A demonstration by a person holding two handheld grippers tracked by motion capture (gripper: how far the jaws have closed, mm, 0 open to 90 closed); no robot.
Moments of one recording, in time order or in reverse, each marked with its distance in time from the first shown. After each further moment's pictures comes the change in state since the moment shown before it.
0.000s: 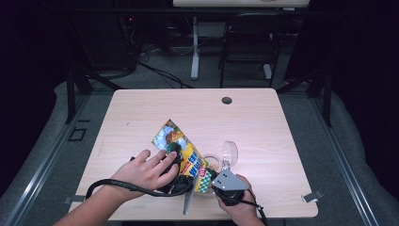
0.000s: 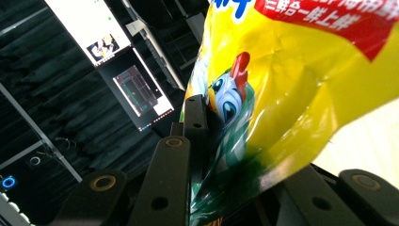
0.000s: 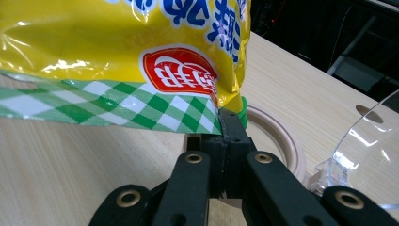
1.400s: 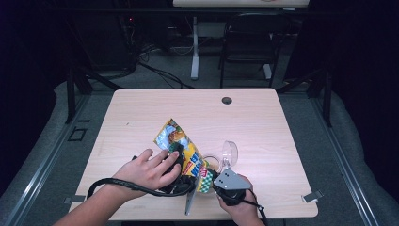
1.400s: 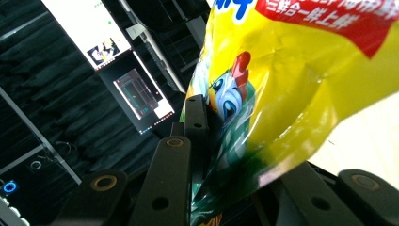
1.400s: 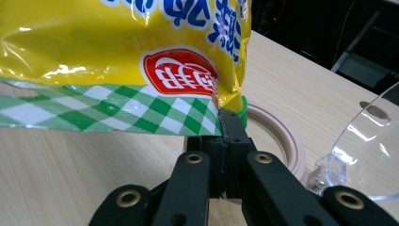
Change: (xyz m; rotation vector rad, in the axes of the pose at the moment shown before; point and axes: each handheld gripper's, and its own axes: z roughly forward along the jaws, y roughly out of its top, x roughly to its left) left arm 0.006 0.002 -0.002 -0.006 -0.011 0.010; right arm -0.002 0.000 -0.003 0.003 0.015 0.028
